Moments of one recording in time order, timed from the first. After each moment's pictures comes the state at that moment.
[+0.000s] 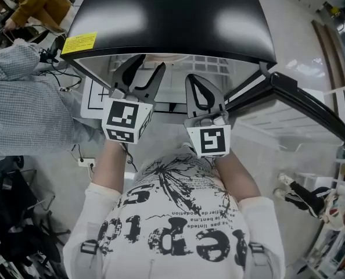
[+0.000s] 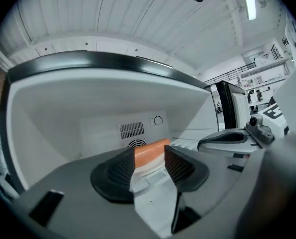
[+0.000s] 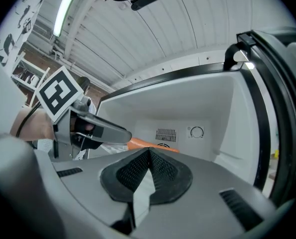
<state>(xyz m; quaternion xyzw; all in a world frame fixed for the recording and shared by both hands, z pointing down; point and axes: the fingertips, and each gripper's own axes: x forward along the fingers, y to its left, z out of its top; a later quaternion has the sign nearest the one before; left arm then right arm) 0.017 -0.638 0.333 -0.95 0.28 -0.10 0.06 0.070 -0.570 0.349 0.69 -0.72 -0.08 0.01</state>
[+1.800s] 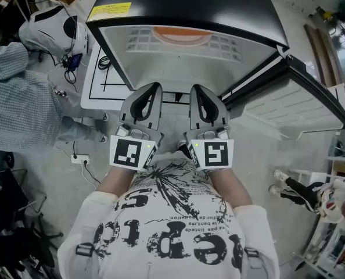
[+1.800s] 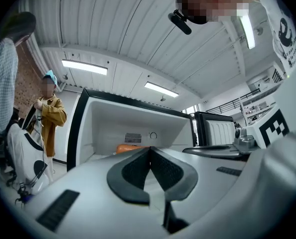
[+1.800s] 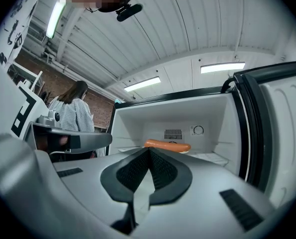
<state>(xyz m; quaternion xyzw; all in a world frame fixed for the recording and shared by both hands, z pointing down) -0.073 -0.550 0.343 -0.96 0.28 0.05 0.02 0.004 -0.516 0.353 0.72 -0.69 -0.06 -0.01</state>
